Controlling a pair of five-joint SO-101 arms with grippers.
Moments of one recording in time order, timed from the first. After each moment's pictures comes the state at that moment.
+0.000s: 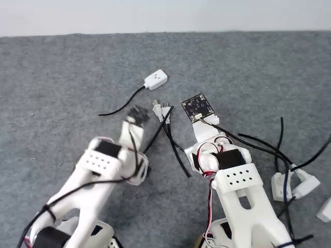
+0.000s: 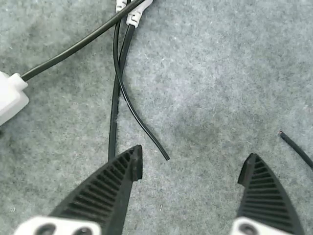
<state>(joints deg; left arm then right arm) 17.8 -23.0 55.3 61.8 1.3 -16.9 -39.8 55.5 54.1 11.1</state>
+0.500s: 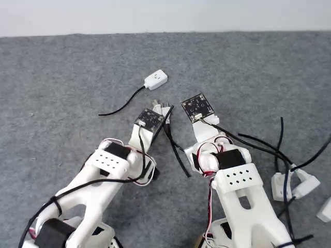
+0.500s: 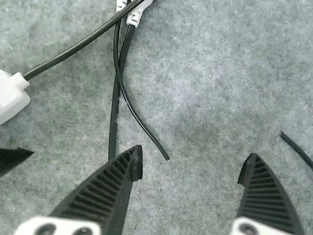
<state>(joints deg) 19.7 -16.7 54.4 56.0 2.1 -16.9 -39.8 55.5 54.1 11.1</state>
